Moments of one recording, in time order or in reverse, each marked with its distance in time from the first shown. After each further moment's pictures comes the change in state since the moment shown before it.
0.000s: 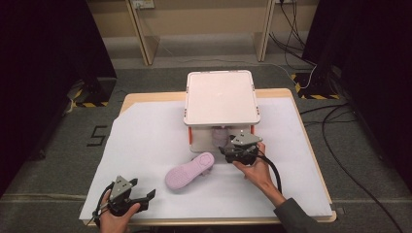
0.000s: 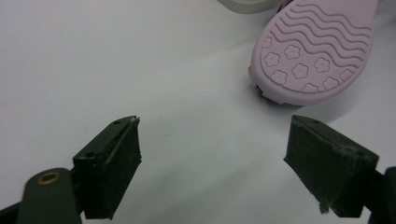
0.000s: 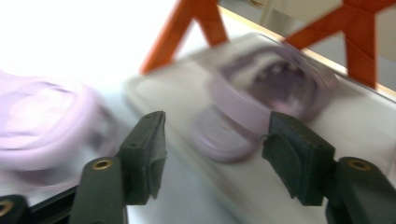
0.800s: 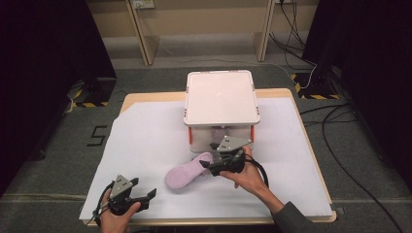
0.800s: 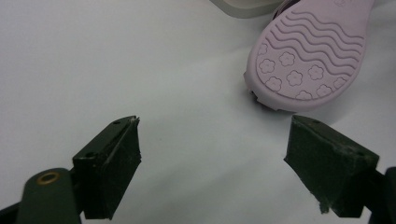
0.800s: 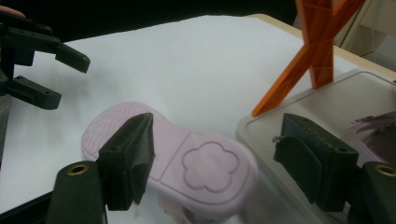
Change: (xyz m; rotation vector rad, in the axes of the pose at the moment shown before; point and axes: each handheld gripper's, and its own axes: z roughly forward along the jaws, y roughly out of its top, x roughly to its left) left arm -0.001 0.003 0.001 -0.001 -0.015 -0.014; right arm 0.044 0.030 -0.002 -0.047 0.266 -0.009
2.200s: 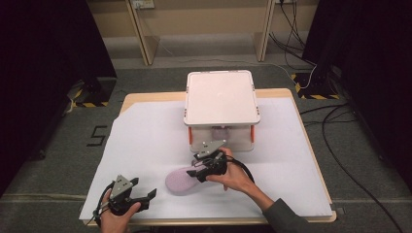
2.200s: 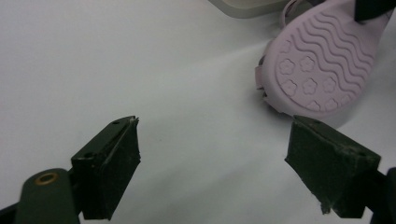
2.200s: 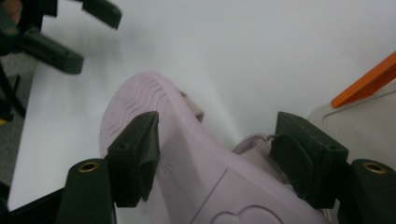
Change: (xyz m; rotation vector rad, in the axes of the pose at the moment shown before) left arm 0.000 -0.001 0.000 -0.003 -0.002 0.012; right arm 0.015 0.000 0.050 0.164 0.165 -0.068
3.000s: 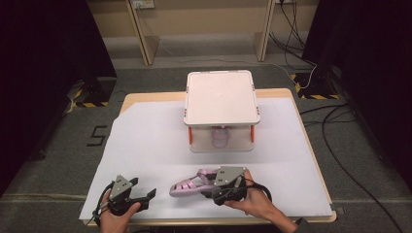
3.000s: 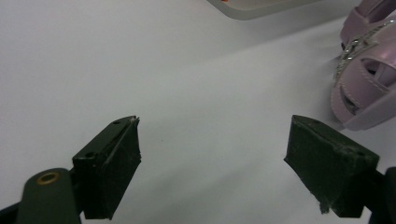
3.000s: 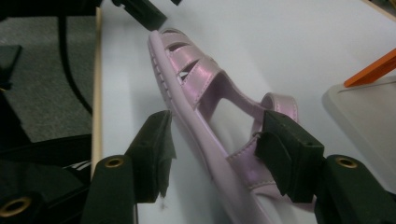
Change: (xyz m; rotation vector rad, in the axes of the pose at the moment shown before) left arm 0.000 0.000 -0.001 -0.007 0.005 0.000; right arm 0.056 -0.035 -0.059 -0.019 -0.027 -0.134
